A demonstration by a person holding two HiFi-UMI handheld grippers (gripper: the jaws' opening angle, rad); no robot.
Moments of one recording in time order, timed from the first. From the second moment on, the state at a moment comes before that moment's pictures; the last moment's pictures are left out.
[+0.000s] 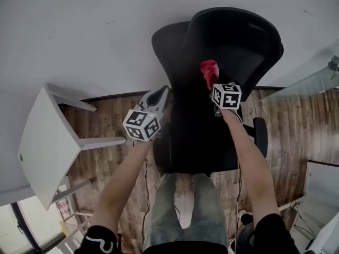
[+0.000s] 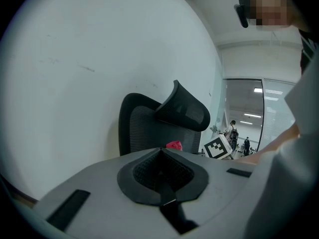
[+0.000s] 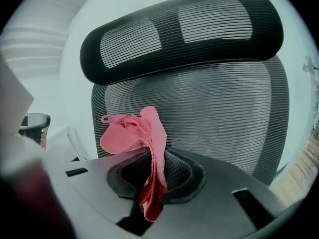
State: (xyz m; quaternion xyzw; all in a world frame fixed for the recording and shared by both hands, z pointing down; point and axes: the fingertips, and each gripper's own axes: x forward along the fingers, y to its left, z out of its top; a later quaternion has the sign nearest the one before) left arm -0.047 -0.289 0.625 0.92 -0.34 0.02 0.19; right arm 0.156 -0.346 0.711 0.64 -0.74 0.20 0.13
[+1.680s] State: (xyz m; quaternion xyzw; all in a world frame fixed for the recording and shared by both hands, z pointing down) left arm 0.065 -0.234 0.633 0.94 -0.29 0.05 0.18; right arm 0.303 -0.244 0.722 0.68 -0.69 0.22 0.09
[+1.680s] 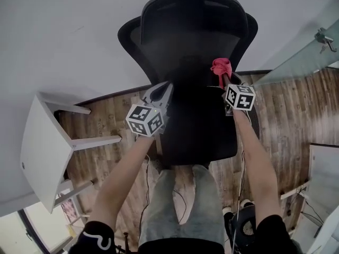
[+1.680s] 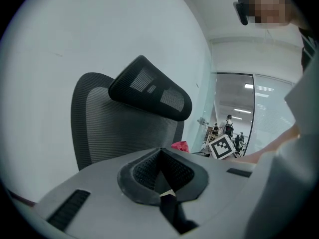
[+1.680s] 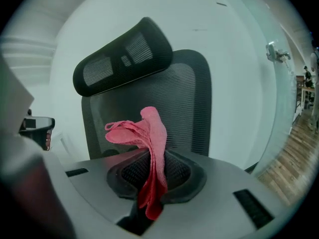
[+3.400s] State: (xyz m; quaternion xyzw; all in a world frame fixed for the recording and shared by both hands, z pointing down) left arm -0.099 -0.261 0.674 0.91 -0.34 0.08 0.20; right arm 0.100 -0.324 0.776 0.64 -0.72 0.25 0.13
